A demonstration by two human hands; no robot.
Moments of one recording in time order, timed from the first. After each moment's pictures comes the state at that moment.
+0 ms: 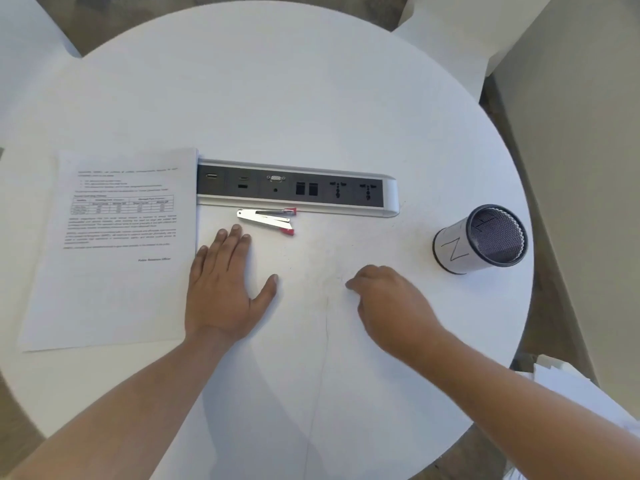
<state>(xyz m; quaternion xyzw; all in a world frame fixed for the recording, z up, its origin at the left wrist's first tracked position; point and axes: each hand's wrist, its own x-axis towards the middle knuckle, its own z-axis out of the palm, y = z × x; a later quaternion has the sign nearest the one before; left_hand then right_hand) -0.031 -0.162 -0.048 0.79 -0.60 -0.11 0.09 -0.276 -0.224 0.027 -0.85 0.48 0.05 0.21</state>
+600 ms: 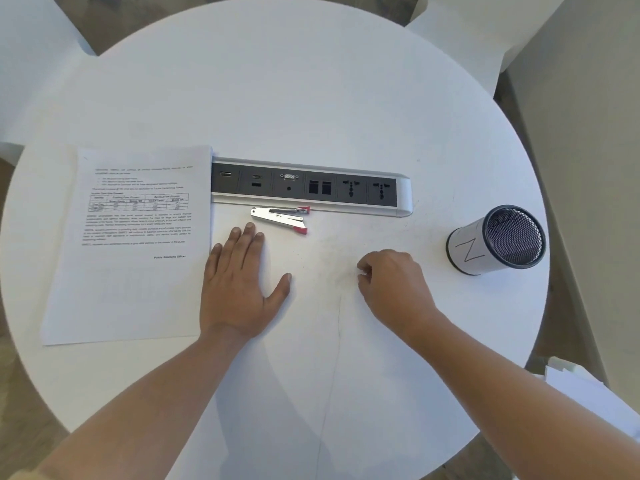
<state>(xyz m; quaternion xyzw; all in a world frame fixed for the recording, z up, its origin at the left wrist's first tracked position) -0.030 -0.162 -0.049 0.79 -0.60 -0.11 0.10 -0.251 -0.245 0.016 -0.79 0.58 0.03 0.21</state>
